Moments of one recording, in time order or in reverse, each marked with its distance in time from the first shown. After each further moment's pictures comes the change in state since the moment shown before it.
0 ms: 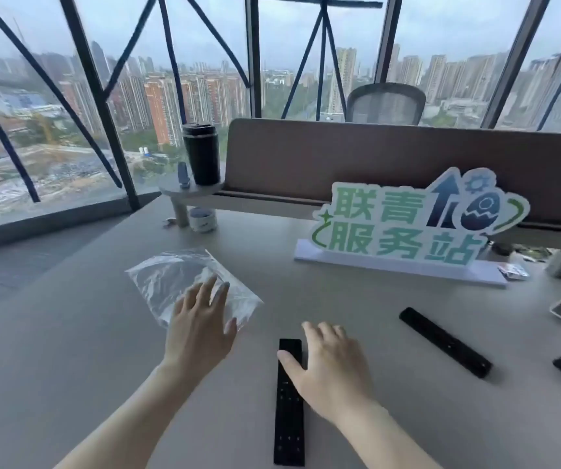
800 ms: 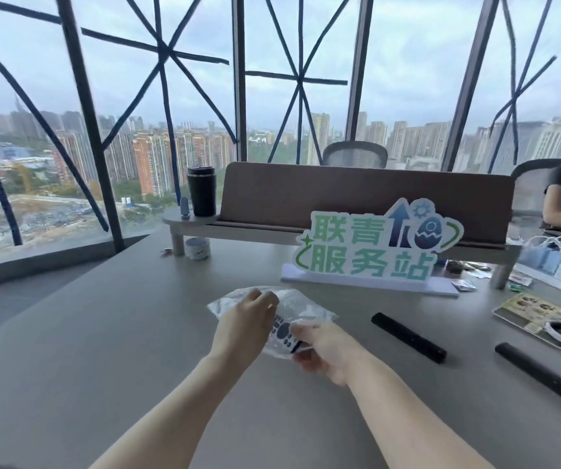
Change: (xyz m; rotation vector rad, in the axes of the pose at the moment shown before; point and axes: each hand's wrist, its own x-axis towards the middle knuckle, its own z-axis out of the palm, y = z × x) left_hand -0.024 0.073 -0.056 -0.500 0.084 0.186; right_hand -0.023 -0.004 -0.042 1.202 -0.309 0.384
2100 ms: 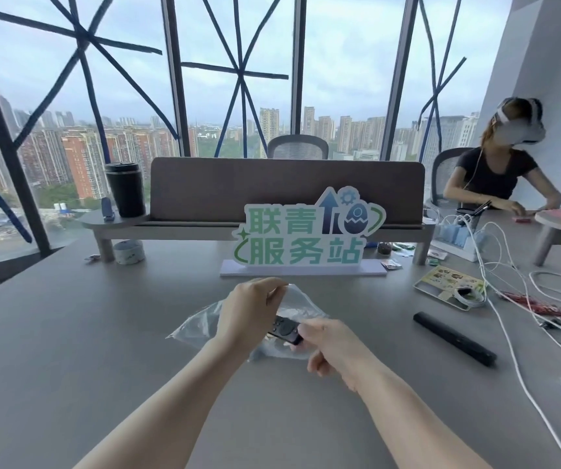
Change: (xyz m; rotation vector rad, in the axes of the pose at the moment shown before) left_hand 0.029 0.106 0.050 -0.220 -0.066 -0.004; right_hand -0.044 0.041 -0.105 -0.109 0.200 -0.124
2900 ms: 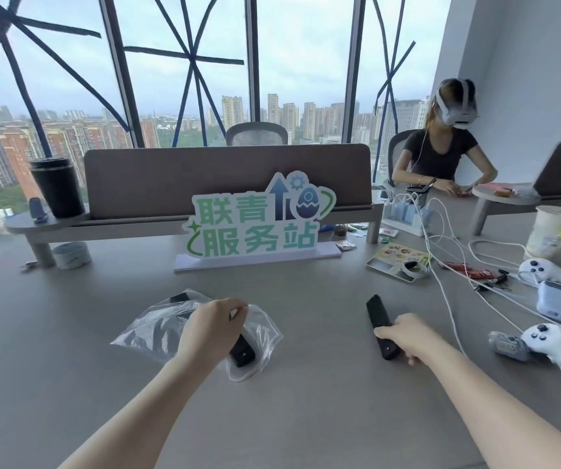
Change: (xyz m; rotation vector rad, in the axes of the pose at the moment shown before) left_hand -0.025 0.005 0.041 0.085 -0.171 -0.137; right_hand -0.012 0.096 -0.194 -0.486 0.463 0.373
